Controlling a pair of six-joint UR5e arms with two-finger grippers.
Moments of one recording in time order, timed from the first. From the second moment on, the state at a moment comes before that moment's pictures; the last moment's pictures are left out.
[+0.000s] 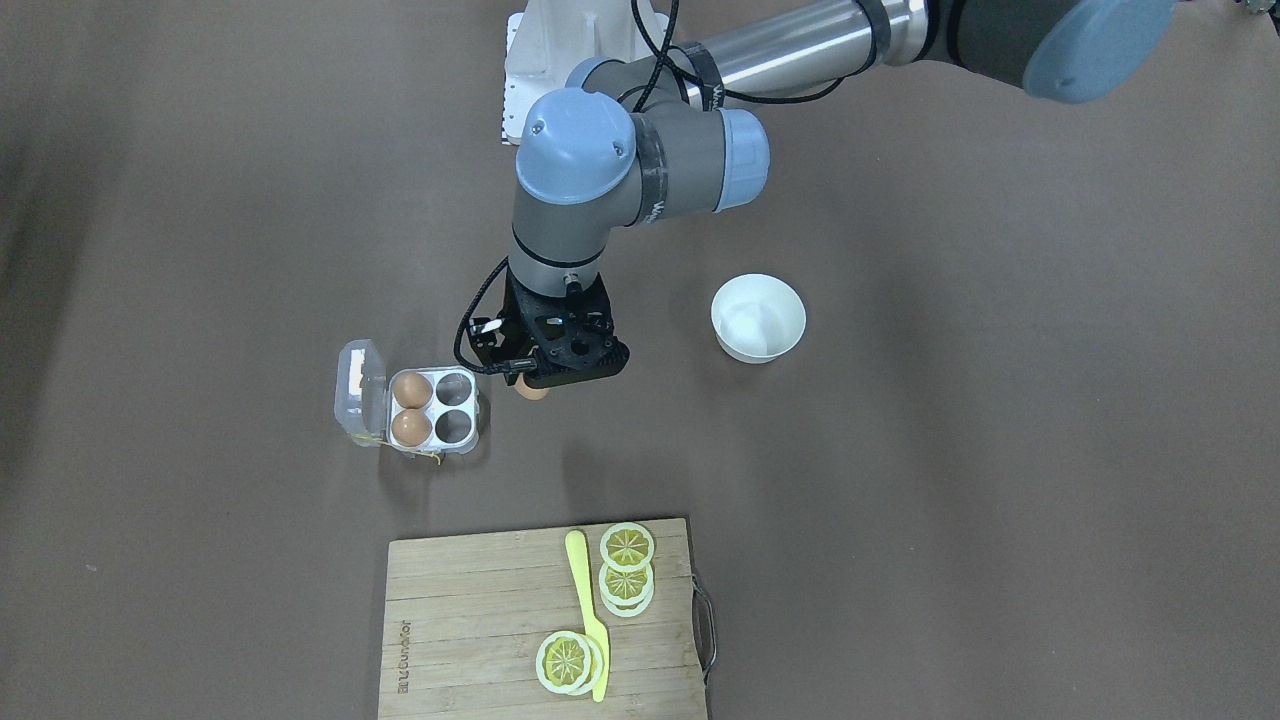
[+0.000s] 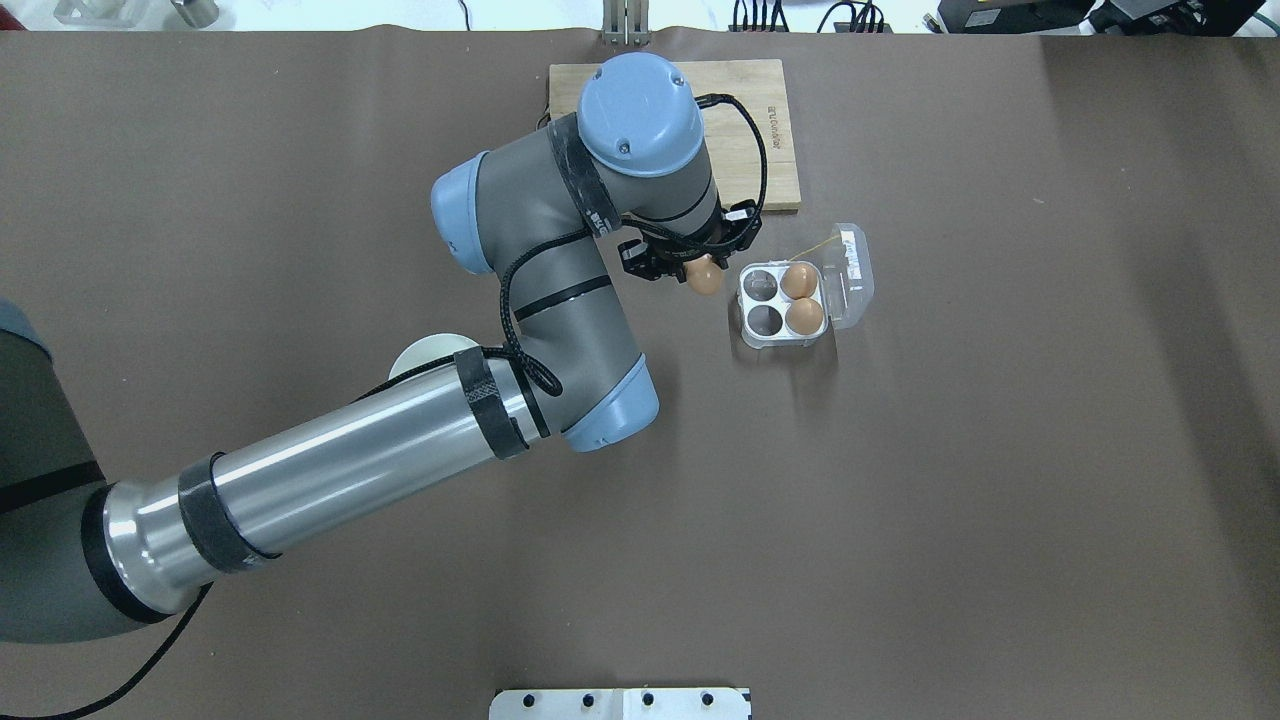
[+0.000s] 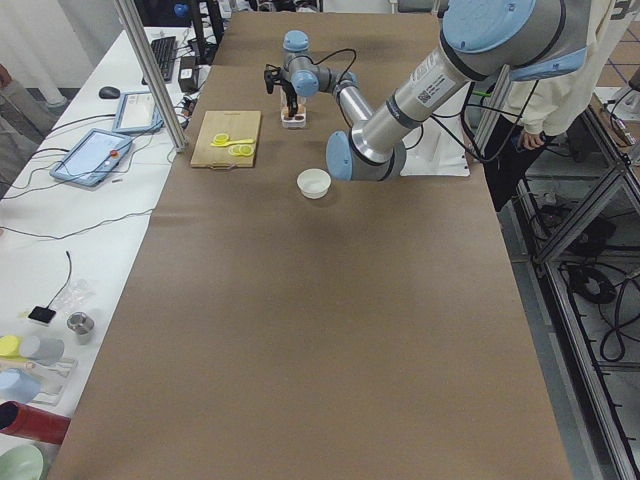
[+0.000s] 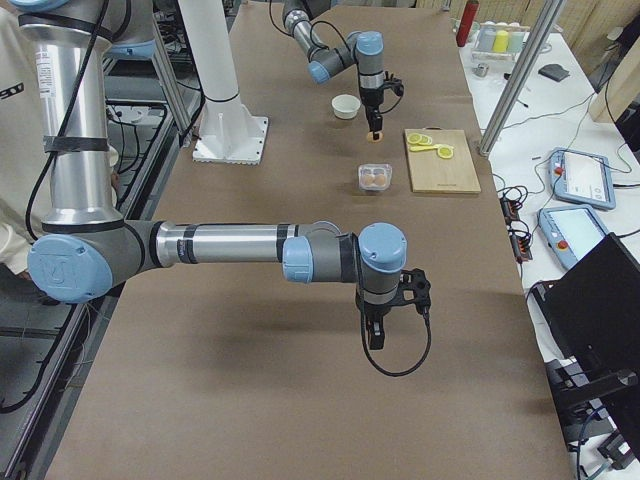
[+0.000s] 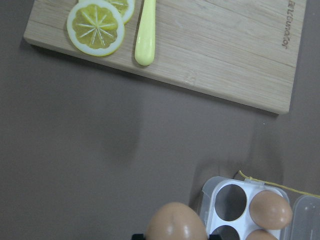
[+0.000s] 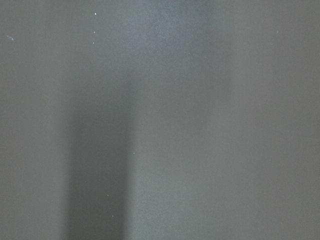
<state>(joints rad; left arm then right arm) -0.57 -2.65 -1.22 -1.88 -1.86 -1.48 1.60 -1.56 1.62 -1.57 2.33 -0.06</state>
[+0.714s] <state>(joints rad) -0.47 -2.66 -1.18 -2.02 -1.62 -1.48 1.60 -1.56 1.62 -1.57 2.33 -0.07</state>
